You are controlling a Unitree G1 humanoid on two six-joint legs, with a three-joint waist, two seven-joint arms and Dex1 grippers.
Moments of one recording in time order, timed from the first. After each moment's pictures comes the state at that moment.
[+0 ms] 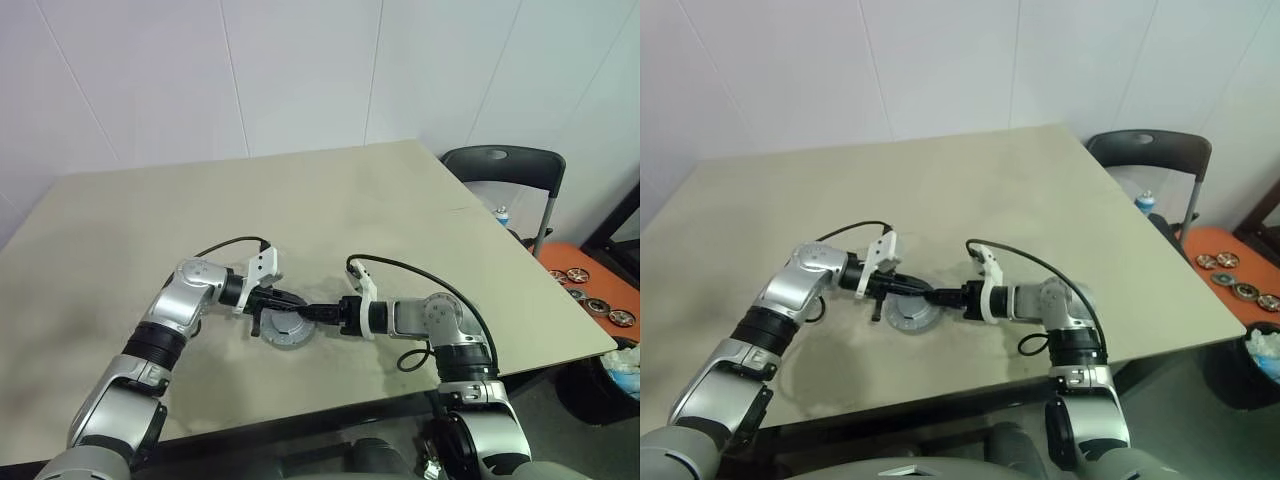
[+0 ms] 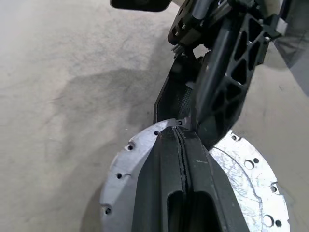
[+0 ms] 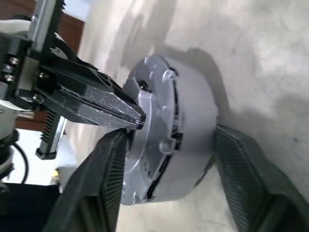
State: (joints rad) left arm -0.58 0.49 -0.28 0.42 -0.15 0.21 -1.35; right arm -0.51 -0.06 -0.11 0.23 0.60 1.37 0.55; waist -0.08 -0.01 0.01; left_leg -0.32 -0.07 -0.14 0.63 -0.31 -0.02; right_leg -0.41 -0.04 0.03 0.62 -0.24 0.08
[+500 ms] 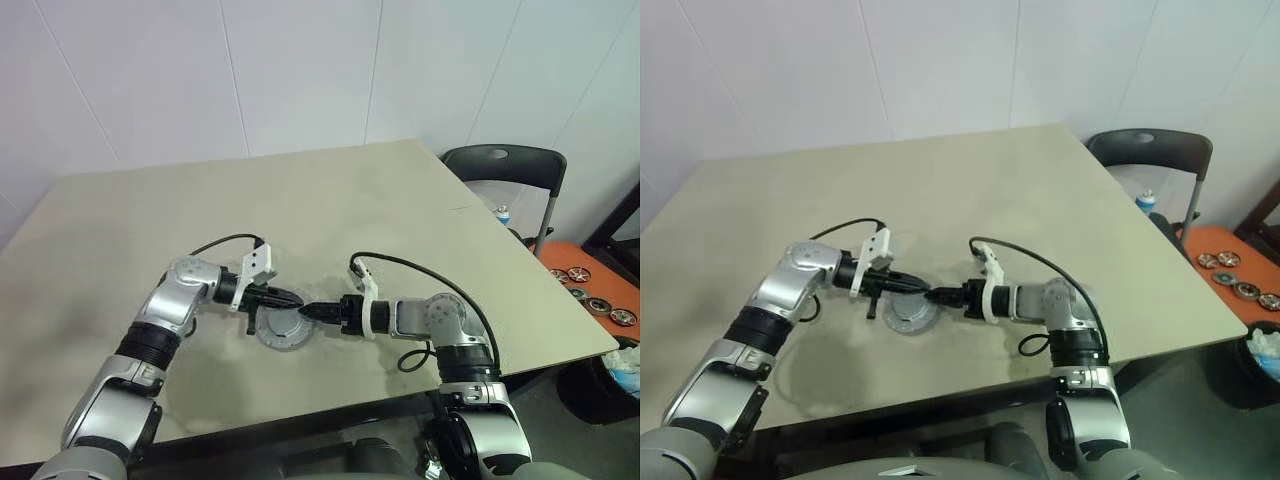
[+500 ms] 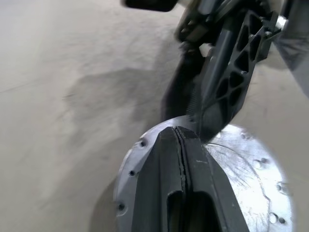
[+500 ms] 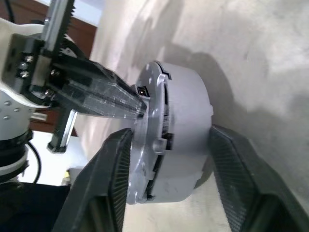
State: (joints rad) left arm -0.58 0.53 -0.24 0.44 -0.17 0.20 -1.35; right arm -0.50 -0.06 -0.12 0.22 0.61 1.41 0.58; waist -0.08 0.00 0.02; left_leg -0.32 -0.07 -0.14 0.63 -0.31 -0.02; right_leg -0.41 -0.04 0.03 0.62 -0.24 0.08
